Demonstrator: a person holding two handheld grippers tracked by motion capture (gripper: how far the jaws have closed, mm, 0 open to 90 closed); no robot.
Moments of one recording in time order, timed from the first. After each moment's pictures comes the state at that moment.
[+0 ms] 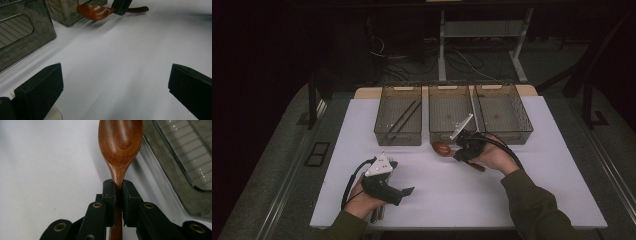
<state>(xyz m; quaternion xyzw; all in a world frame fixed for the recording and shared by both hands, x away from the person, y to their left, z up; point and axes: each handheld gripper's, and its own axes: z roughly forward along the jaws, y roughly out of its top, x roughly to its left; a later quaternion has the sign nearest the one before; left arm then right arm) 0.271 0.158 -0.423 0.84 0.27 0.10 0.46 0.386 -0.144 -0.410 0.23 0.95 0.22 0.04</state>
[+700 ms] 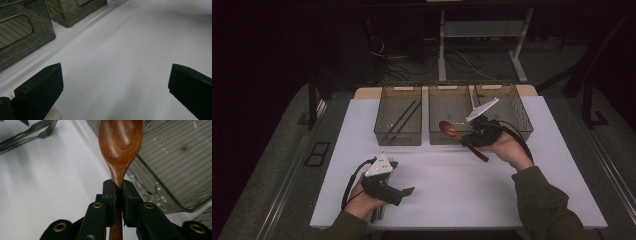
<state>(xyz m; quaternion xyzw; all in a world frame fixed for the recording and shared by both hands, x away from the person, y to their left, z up) 0.270 0.158 -0.423 0.84 0.27 0.10 0.46 0.385 -0.178 -0.360 0.29 0.90 0.33 0.05</state>
